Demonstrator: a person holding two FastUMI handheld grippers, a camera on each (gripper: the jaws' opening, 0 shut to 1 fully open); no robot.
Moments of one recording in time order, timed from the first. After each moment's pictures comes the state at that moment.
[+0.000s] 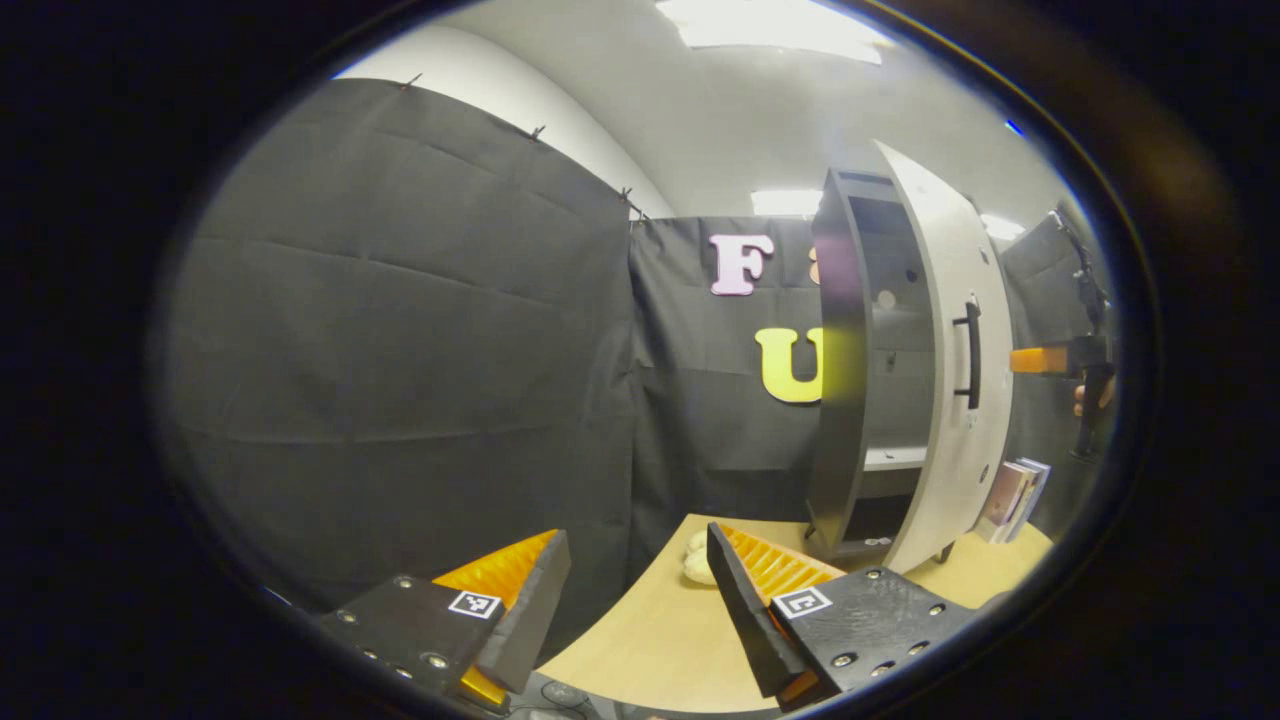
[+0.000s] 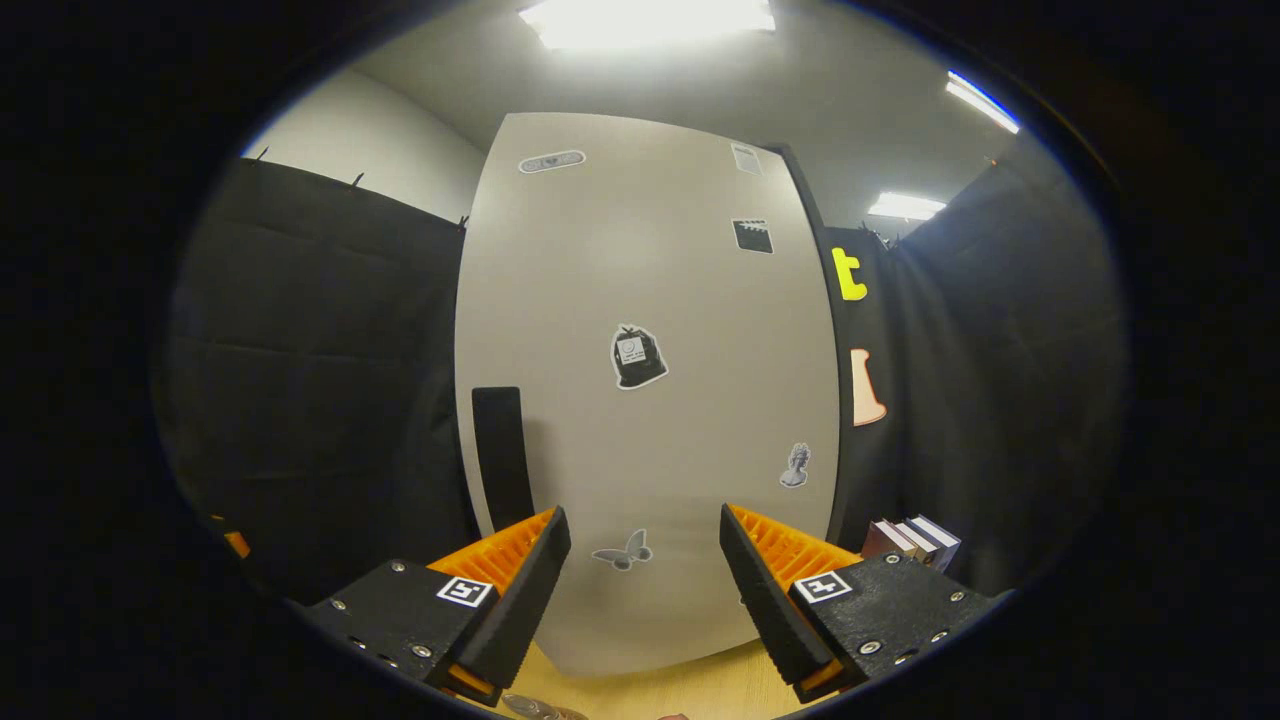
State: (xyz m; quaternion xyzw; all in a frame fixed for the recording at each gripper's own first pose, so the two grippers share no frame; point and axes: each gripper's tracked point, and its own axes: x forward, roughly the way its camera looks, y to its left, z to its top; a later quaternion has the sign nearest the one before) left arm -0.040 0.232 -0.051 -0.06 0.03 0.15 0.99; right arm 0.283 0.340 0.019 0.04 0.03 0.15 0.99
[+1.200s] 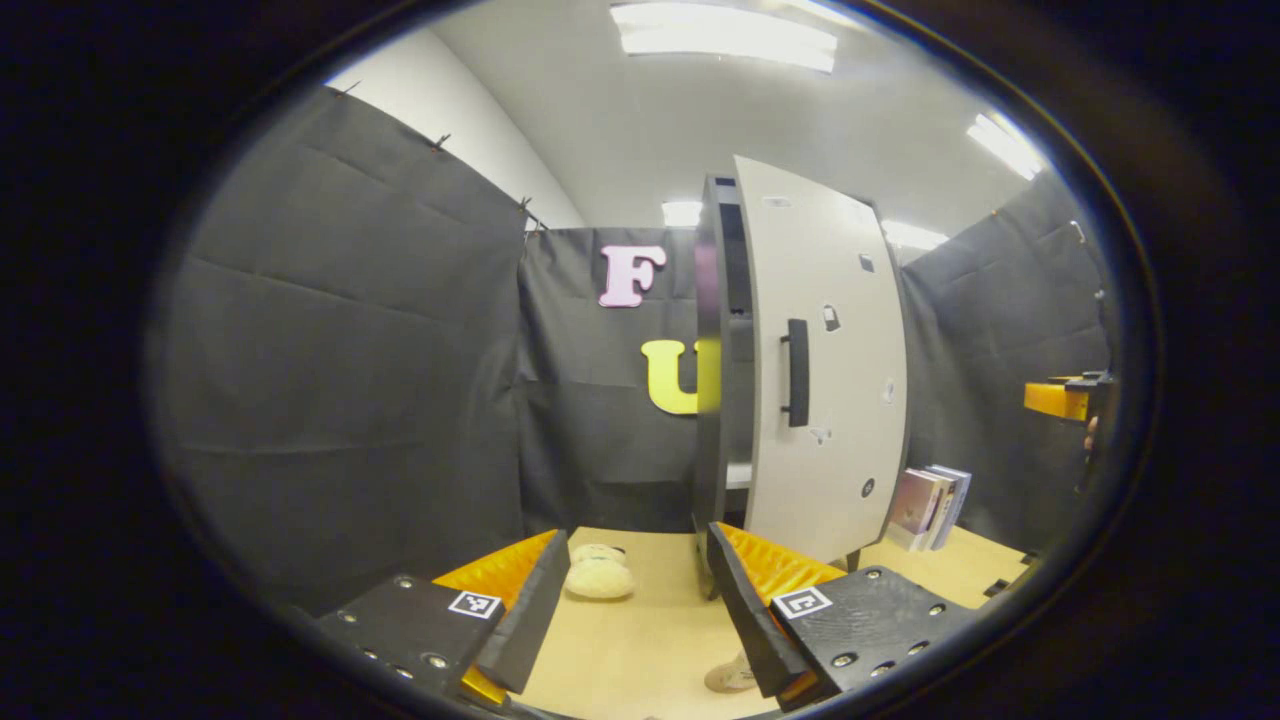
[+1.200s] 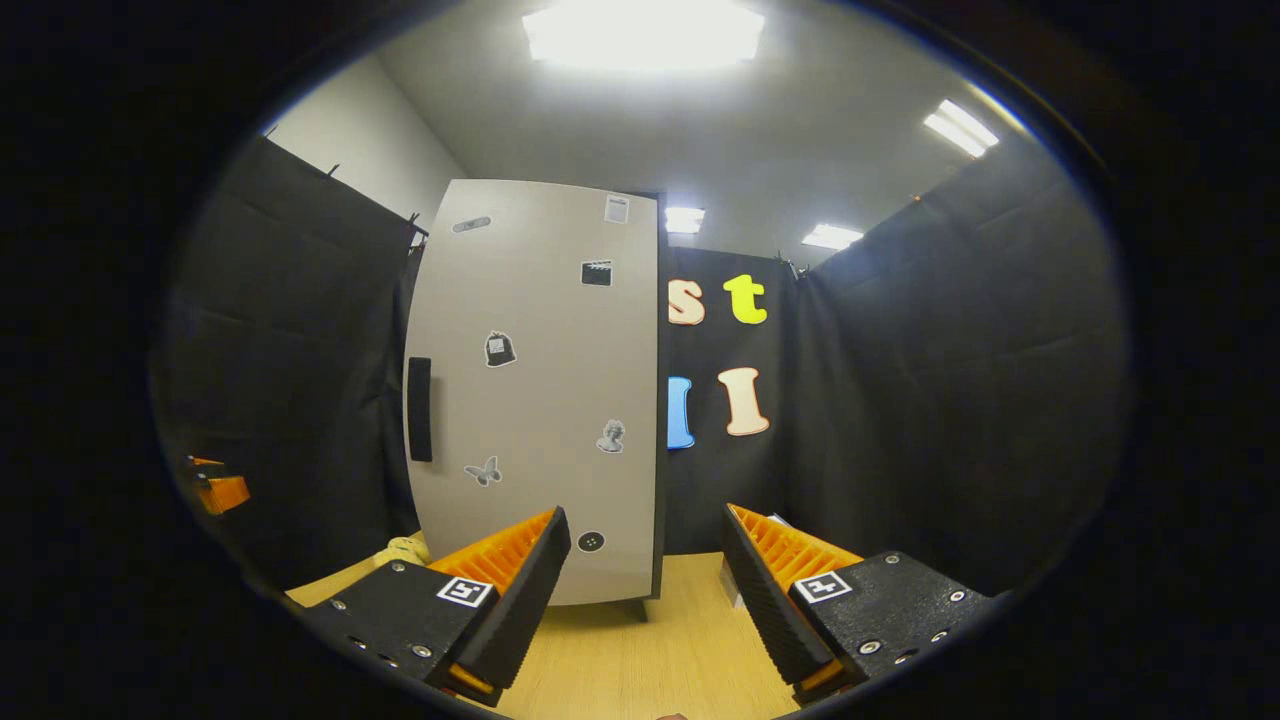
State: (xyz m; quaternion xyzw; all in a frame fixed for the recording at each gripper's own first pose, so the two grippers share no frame) left arm -0.014 0.070 -0.005 -0.06 0.00 0.01 1.00; right arm 0.168 0.162 -0.001 0.00 0.01 0.04 1.00
